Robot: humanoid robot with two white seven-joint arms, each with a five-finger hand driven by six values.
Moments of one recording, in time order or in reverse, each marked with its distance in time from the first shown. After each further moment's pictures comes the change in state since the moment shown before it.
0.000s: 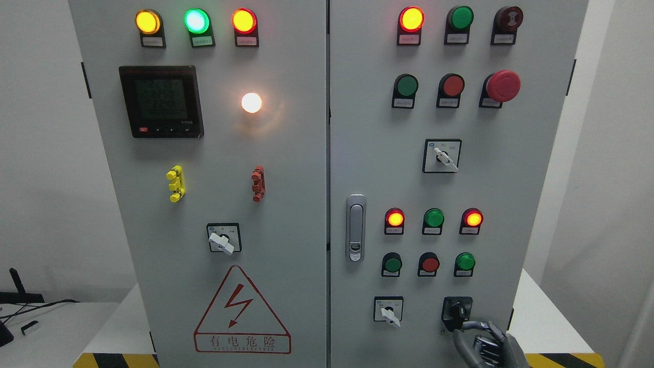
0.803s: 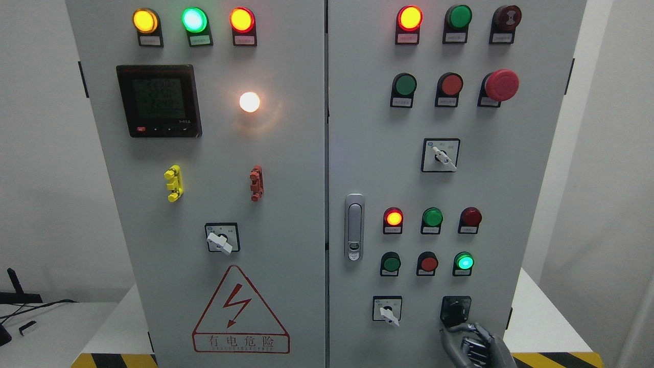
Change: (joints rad) left arm 0.000 0.000 0.000 0.000 0.000 0.000 0.000; right arm -0.005 0.012 0.034 -0.002 -0.005 0.004 0.009
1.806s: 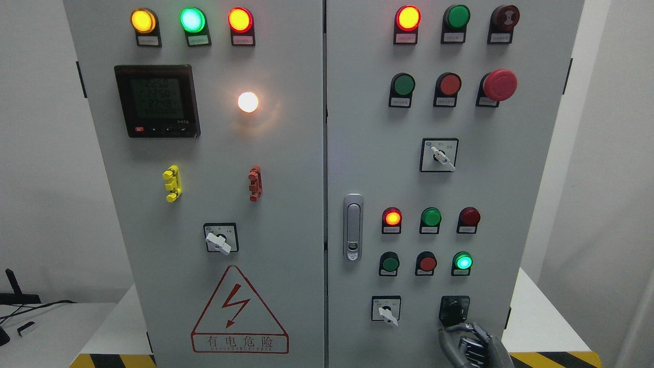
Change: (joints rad) left arm 0.000 0.000 0.000 0.000 0.000 0.000 0.000; right arm 0.002 -0.003 0.001 0.007 0.002 -0.011 -0.008
